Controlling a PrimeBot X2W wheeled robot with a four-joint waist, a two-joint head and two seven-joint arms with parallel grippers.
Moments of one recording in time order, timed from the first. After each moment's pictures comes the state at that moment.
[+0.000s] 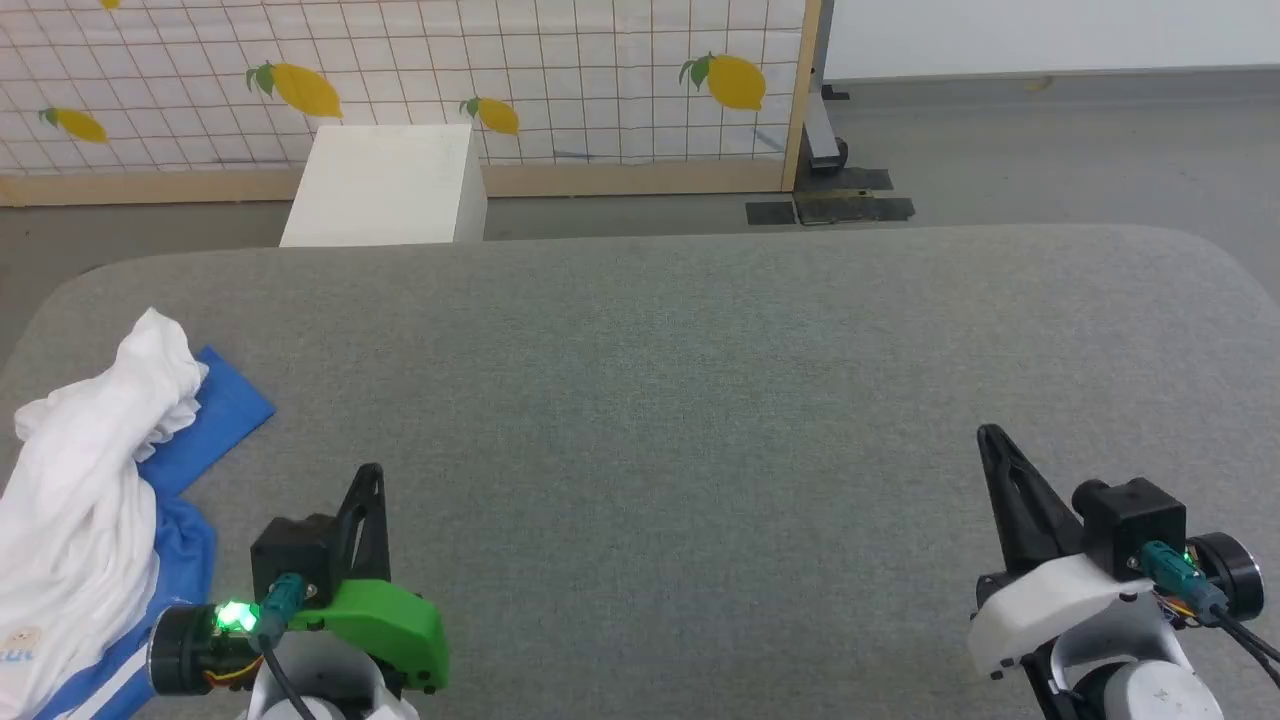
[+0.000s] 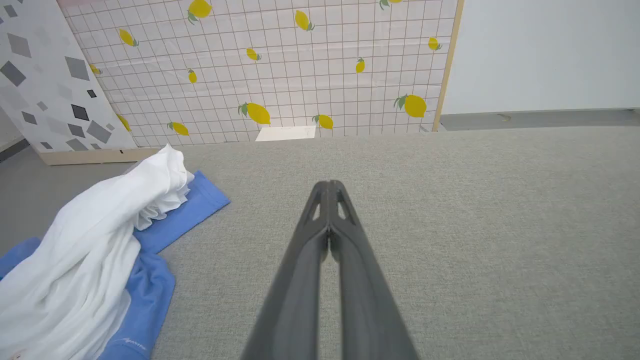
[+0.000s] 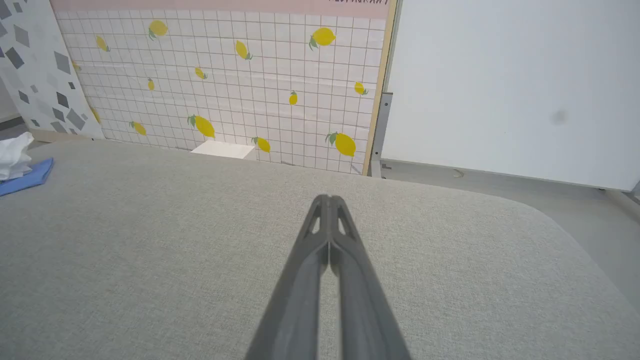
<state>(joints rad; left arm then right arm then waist) 0.01 0.05 0.00 0.00 -0.01 0.00 0.00 -0.01 -0.05 0.00 0.01 0.01 0.13 0.00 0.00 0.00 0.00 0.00</state>
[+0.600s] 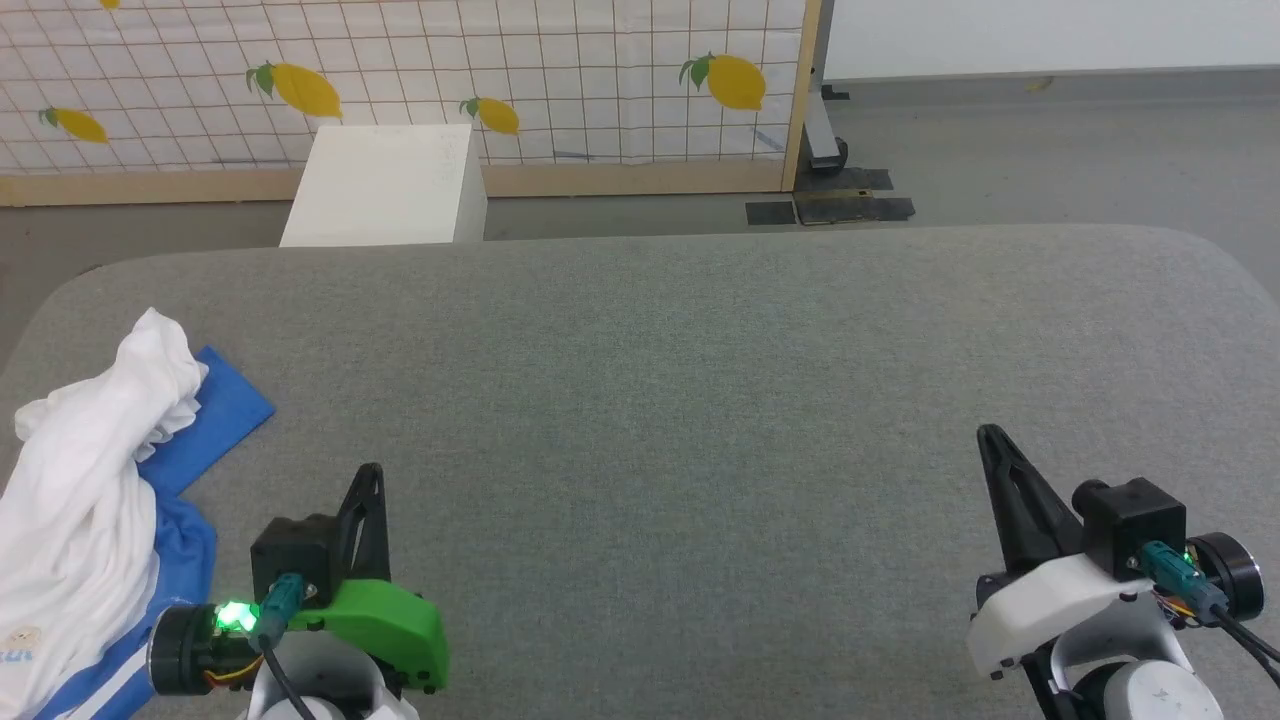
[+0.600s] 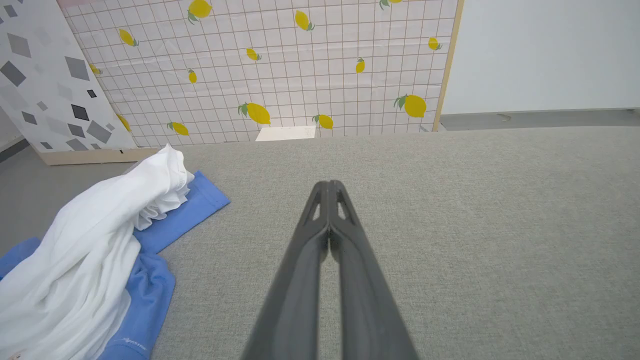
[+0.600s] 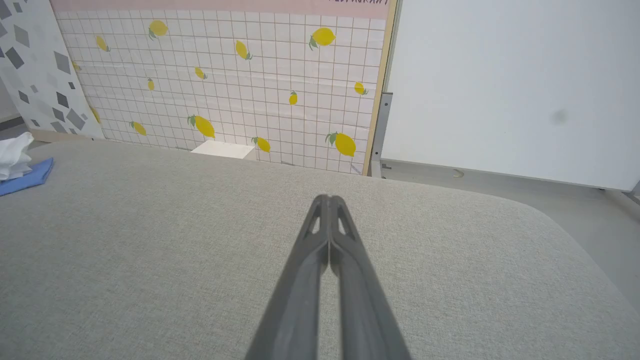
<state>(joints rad) 0.01 0.05 0.00 0.00 -0.01 0.00 0.00 -0.01 -0.05 0.00 0.01 0.01 0.13 0.00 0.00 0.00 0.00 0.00</state>
